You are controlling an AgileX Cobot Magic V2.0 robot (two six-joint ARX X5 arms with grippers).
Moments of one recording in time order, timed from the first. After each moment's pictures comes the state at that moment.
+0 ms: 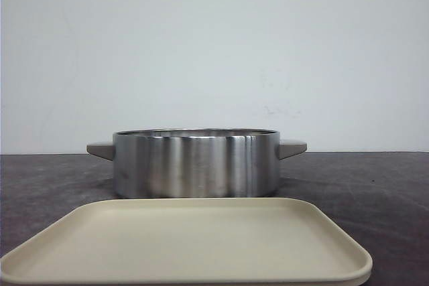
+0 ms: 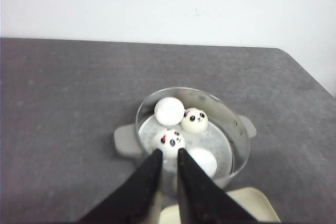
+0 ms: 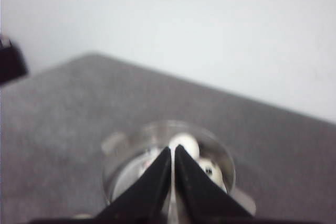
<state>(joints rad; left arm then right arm) -0.56 0.61 1.14 -0.87 -0.16 -0.30 0.81 0.70 0.85 -0.23 0.20 0.08</state>
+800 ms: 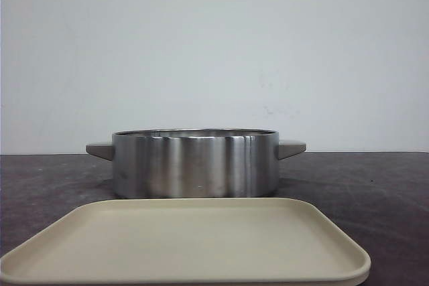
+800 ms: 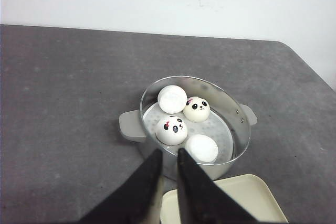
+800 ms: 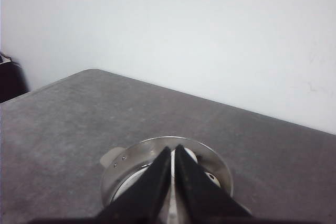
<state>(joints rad) -0.56 0.58 1.14 -0.91 -0.16 -0.30 0.76 0.67 0.85 -0.22 0.17 0.08</state>
